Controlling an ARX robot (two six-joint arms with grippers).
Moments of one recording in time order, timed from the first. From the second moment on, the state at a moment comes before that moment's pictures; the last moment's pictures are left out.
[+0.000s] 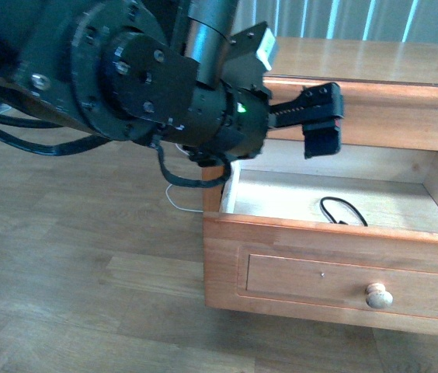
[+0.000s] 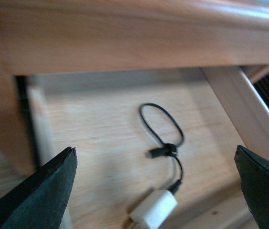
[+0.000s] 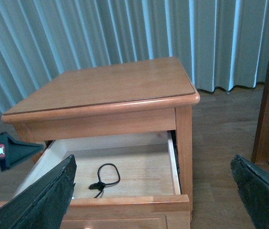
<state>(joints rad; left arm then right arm) -0.46 2.01 1.29 0.34 0.18 -0.27 -0.46 0.26 0.24 0.06 -0.41 0.16</state>
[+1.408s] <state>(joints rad) -0.18 0.39 0.36 0.03 -0.22 -0.03 -0.46 0.26 0.24 0.06 -0.41 0.16</state>
